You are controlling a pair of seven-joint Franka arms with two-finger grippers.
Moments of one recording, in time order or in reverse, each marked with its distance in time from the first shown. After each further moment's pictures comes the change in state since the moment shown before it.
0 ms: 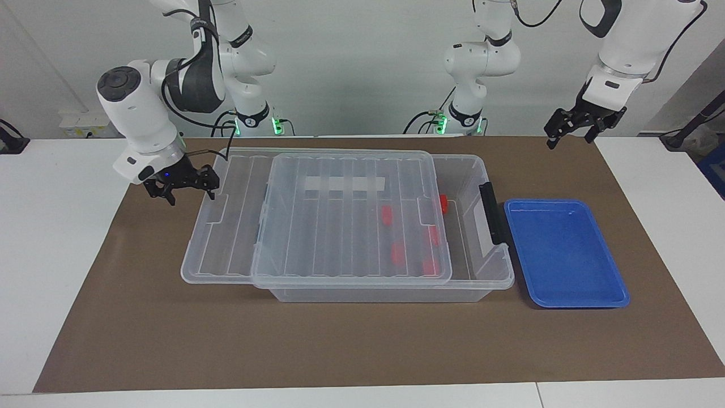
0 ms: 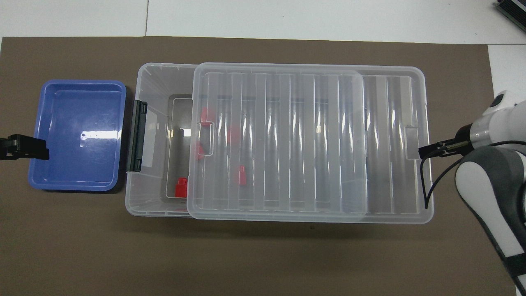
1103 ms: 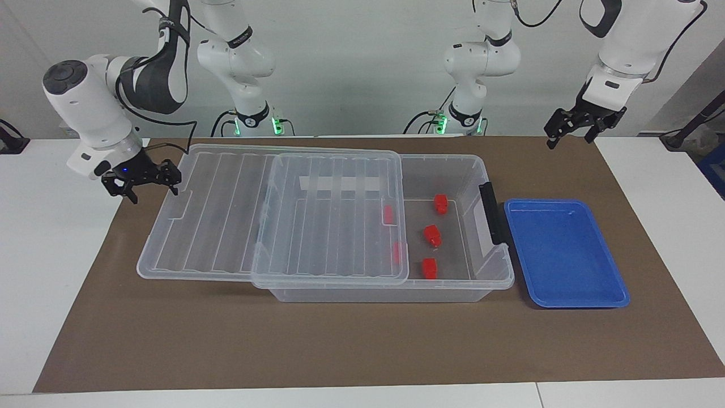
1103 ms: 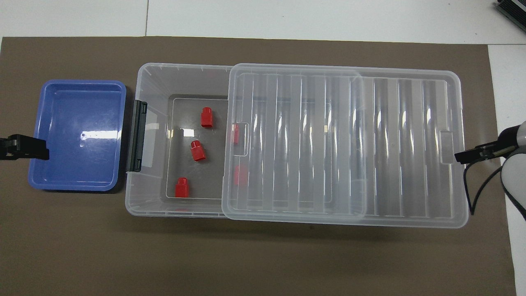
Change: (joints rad) left arm 0.000 0.000 0.000 0.000 0.000 -0.002 0.000; right arm -0.125 -0.004 -0.002 0.031 -0.005 -0.022 -0.200
